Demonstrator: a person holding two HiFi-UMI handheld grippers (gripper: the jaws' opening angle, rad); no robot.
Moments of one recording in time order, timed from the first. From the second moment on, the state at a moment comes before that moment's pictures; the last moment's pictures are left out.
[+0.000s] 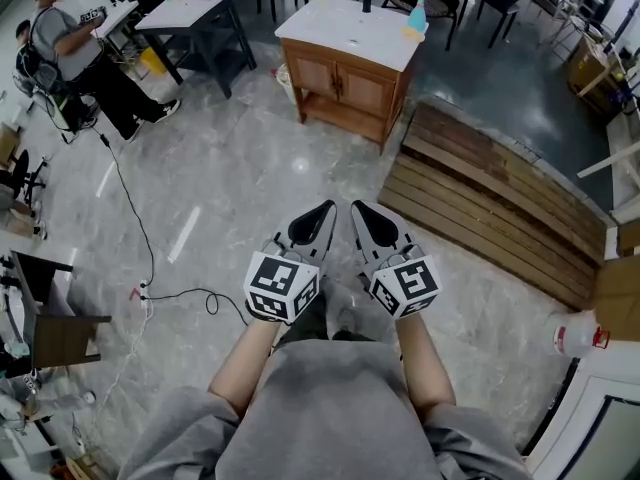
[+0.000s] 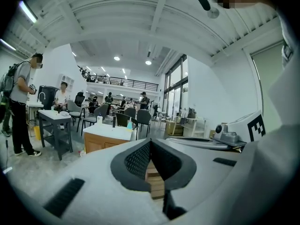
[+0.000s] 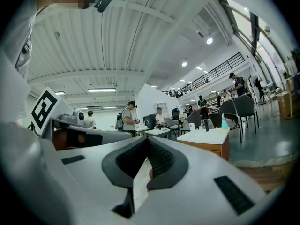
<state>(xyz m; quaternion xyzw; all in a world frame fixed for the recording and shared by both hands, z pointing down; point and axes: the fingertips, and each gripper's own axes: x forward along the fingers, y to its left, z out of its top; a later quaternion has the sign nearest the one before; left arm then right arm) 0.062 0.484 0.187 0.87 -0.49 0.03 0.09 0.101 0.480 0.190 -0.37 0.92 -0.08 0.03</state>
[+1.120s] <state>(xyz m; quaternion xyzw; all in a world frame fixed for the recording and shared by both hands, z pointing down) -0.065 0.288 0.199 0.89 -0.45 0.01 0.13 -0.028 0.289 0.197 -0.42 0.91 -0.08 0.01</state>
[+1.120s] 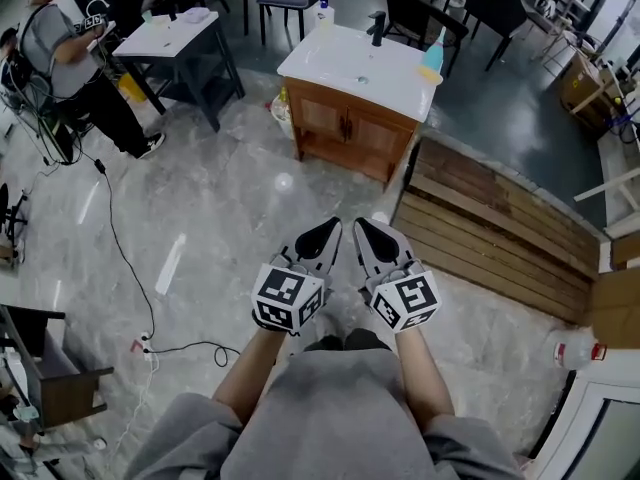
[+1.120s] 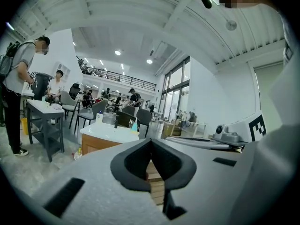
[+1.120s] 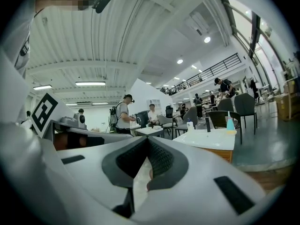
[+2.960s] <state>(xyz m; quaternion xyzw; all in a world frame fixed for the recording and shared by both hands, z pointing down) -0.035 0.005 0.248 0.86 -0.47 0.06 0.18 0.013 -0.002 0.247 -0.41 0.90 -0.17 0.01</state>
